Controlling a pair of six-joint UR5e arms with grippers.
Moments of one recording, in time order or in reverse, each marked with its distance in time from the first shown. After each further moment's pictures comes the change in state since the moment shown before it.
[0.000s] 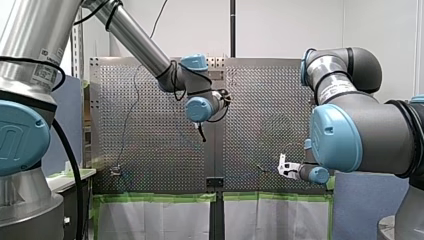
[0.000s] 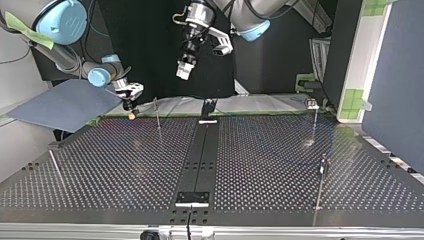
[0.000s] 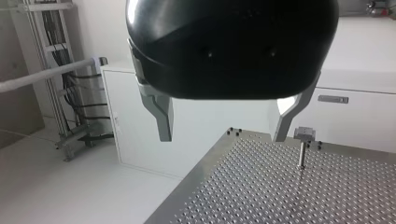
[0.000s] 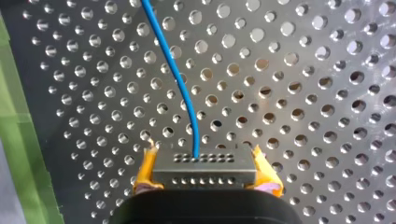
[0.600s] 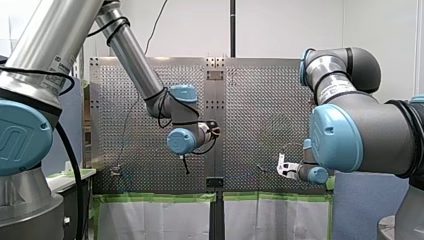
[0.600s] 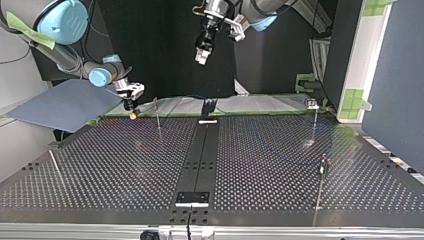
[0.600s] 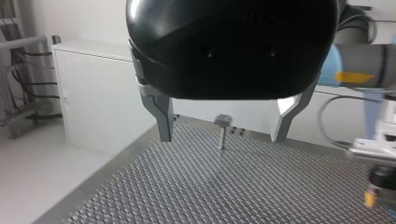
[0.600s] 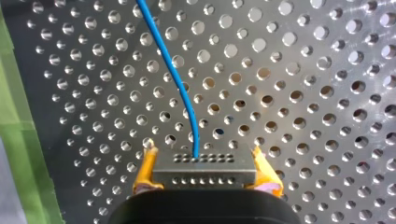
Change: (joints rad) left arm 0.017 -0.112 -0.186 0.129 0.008 -0.029; right arm 0.007 0.000 0.000 0.001 0.000 0.001
